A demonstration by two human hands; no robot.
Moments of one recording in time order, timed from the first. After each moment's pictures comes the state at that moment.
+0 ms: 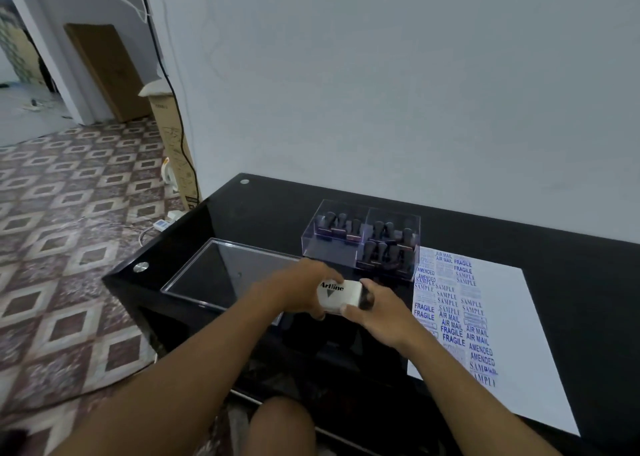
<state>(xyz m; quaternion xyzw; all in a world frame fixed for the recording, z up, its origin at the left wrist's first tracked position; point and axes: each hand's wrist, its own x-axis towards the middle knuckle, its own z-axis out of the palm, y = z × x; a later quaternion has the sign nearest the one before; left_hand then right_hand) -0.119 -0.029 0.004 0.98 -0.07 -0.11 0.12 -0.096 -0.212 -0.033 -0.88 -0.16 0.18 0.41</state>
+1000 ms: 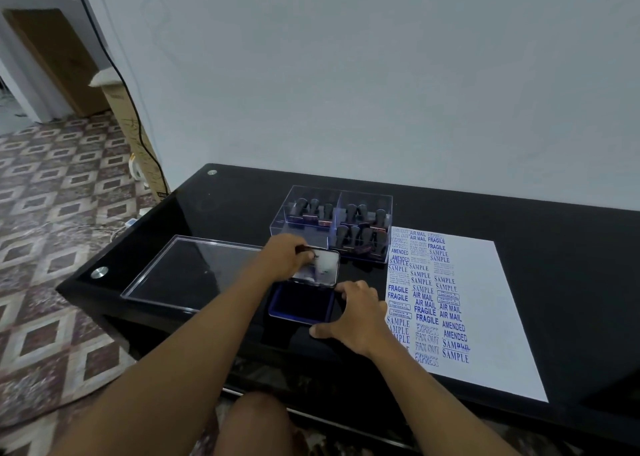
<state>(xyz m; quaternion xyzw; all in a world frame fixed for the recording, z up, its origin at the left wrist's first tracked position) -0.059 -0.030 -0.031 0.98 0.04 -0.02 0.21 -0.101 -0.215 -0.073 -0.94 -0.14 0.09 0.29</state>
